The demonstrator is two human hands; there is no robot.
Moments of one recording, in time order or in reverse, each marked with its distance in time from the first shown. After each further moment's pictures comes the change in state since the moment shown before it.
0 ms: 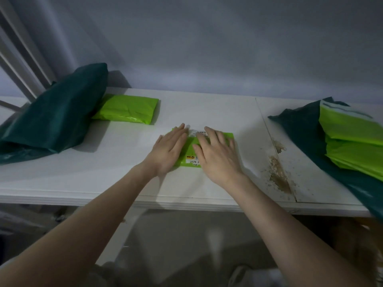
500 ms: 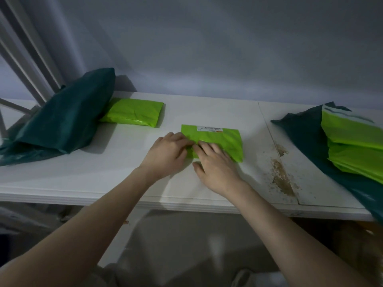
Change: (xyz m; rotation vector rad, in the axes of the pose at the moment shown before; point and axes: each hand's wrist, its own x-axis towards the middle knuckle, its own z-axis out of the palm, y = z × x) left_hand -0.011 0.005 -0.017 0.413 0.121 0.230; right_hand -0.012 -0.011 -0.002 0.025 -0.170 -0.120
